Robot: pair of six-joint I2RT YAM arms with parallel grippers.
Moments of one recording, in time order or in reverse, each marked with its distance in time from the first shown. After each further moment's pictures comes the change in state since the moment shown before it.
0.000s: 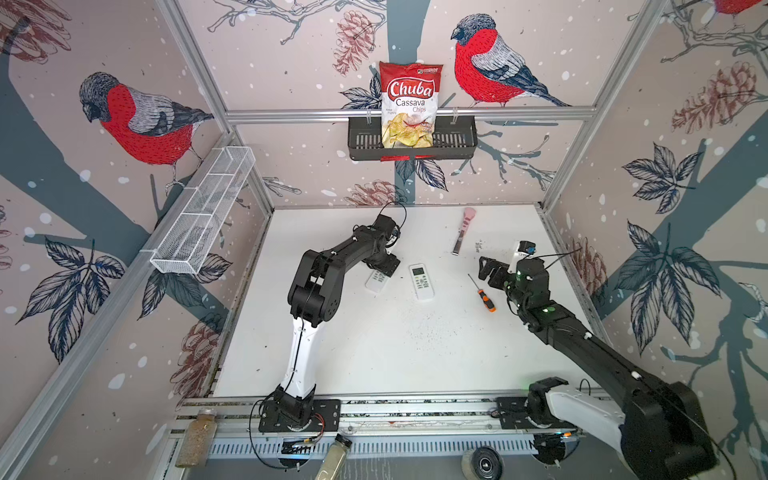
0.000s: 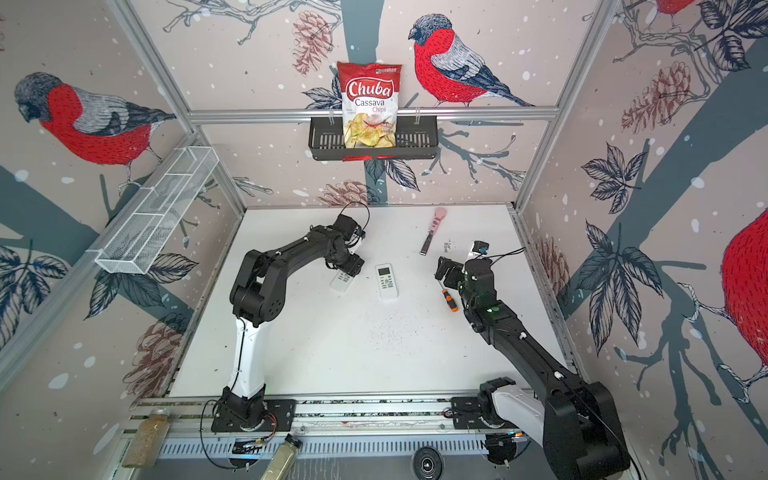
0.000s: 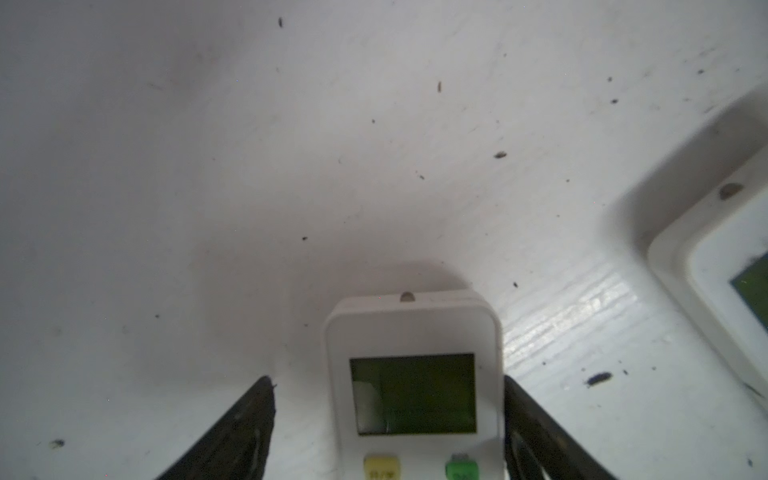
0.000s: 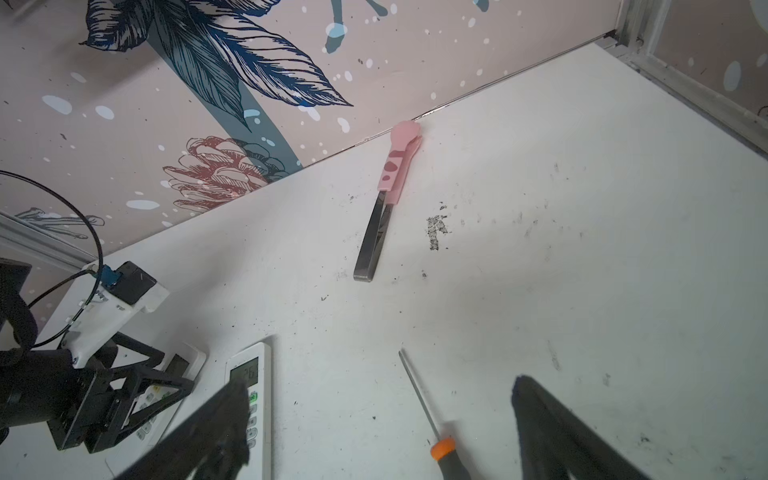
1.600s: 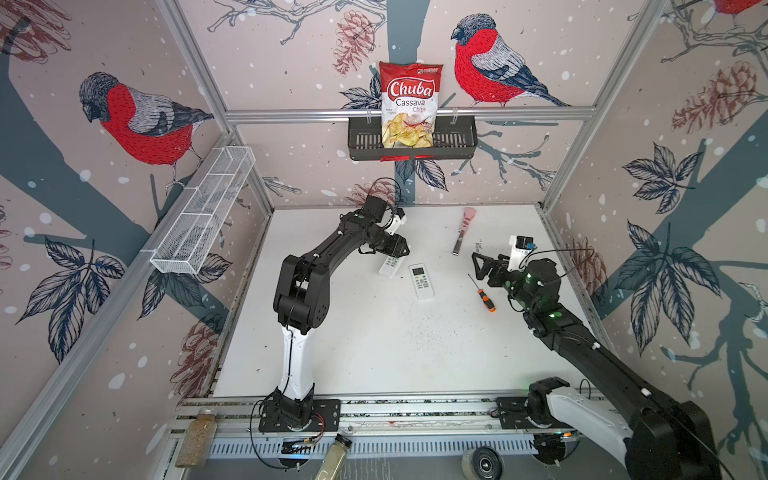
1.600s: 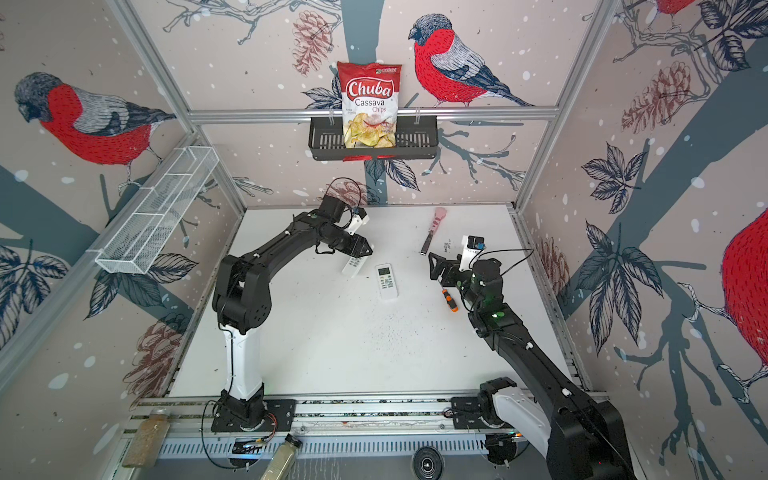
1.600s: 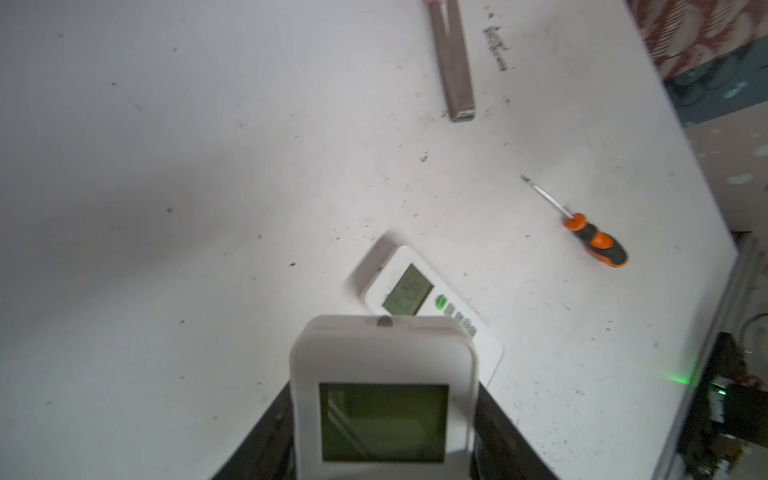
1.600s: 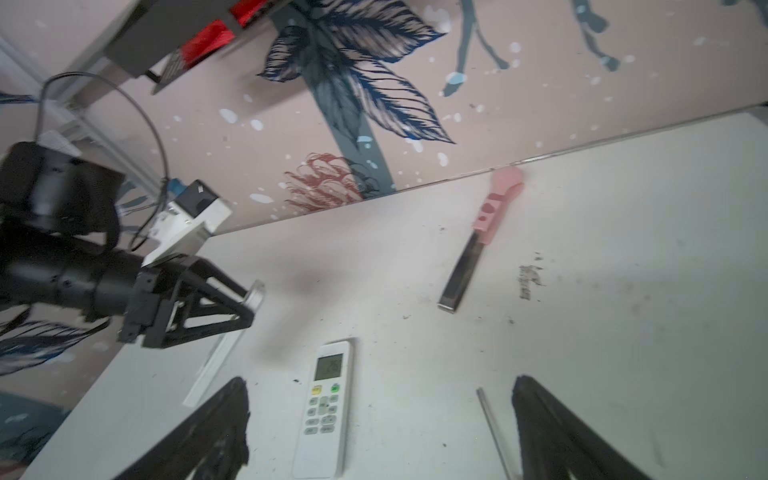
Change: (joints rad) left arm 0.041 -0.141 0.040 0.051 0.530 -0.098; right arm -0.008 -0.083 -0.007 0.125 -0.307 -0.101
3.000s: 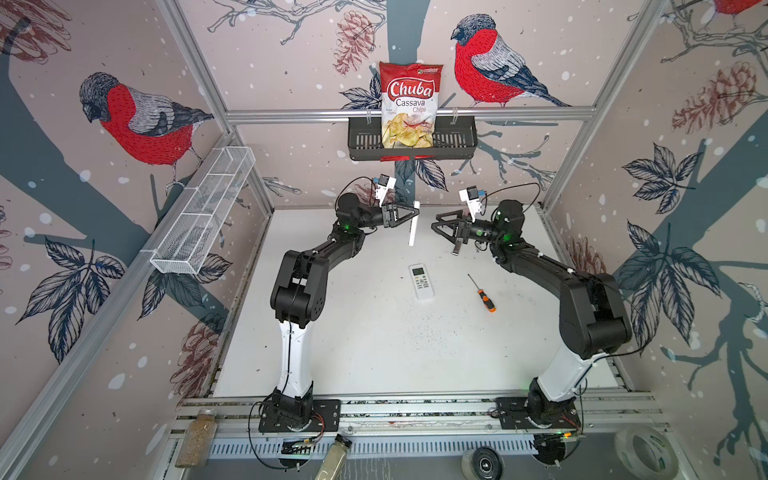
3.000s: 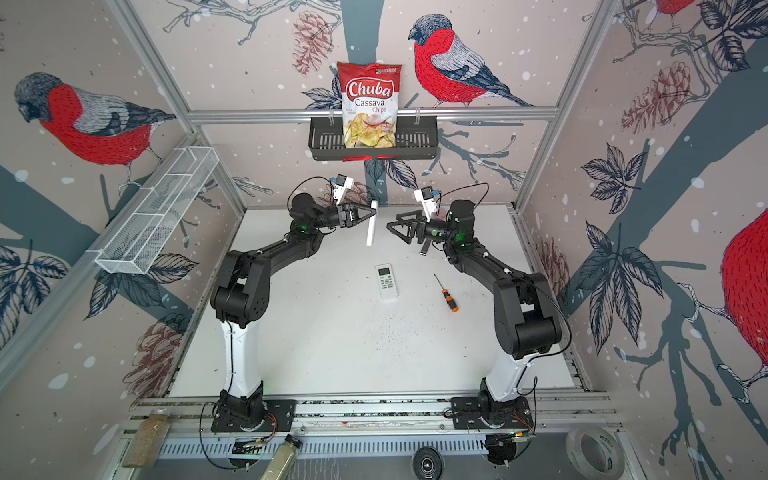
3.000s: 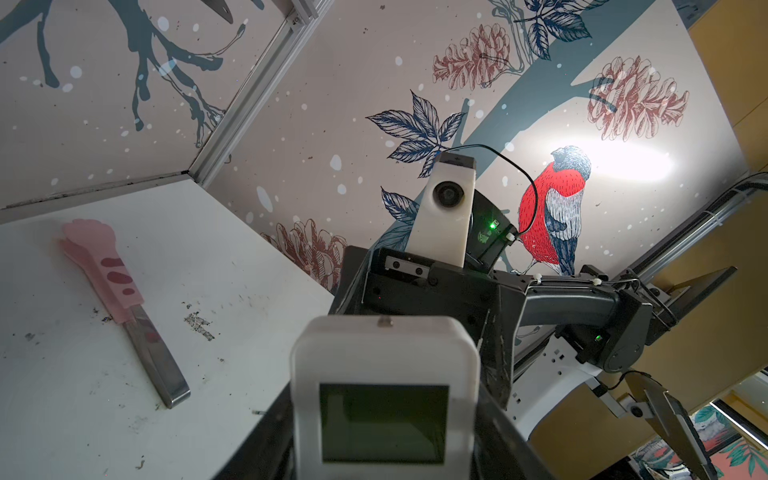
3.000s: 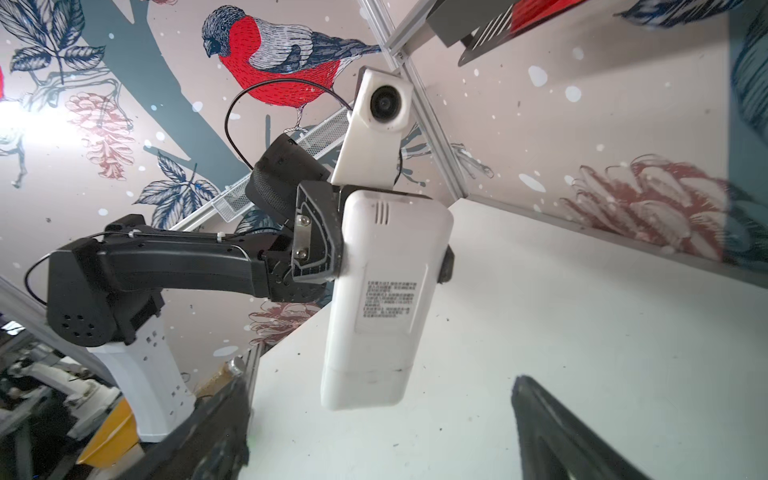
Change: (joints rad) left arm 0.095 0.056 -0.224 1.648 0.675 -1.082; right arm -0.016 0.785 0.637 0.346 -0.882 0.128
